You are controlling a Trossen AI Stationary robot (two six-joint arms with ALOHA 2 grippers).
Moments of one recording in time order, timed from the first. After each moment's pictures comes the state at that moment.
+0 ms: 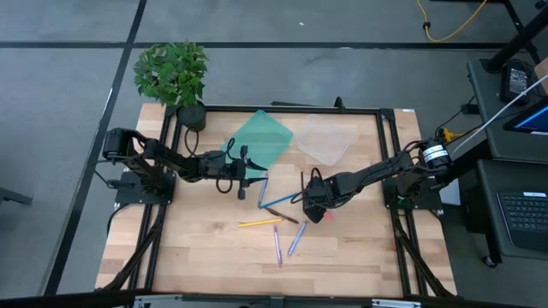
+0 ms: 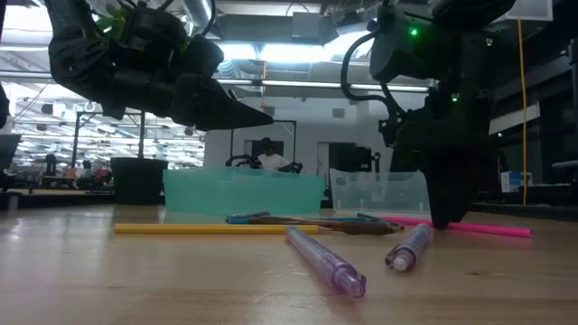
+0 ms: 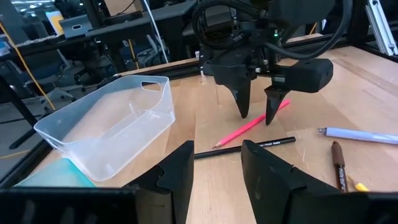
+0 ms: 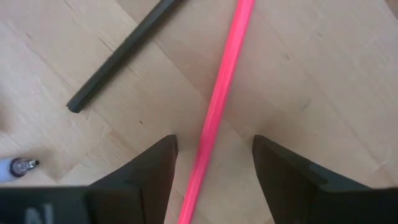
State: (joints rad) left arm 0.10 1.58 0.39 1.02 0.04 0.21; right arm 0.20 1.75 0.92 -0.62 0.09 0.94
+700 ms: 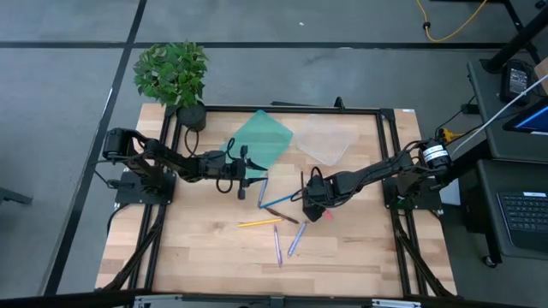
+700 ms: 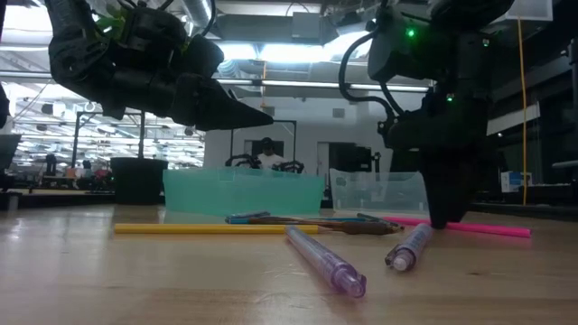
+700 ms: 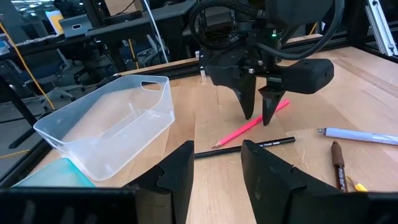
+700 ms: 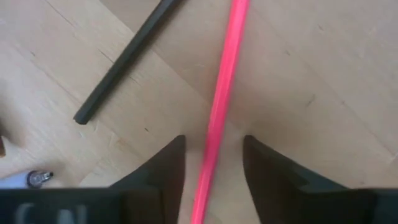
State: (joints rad) left arm 0.10 1.58 0.39 1.02 0.04 0.21; right arm 0.20 1.75 0.92 -0.61 0.05 1.02
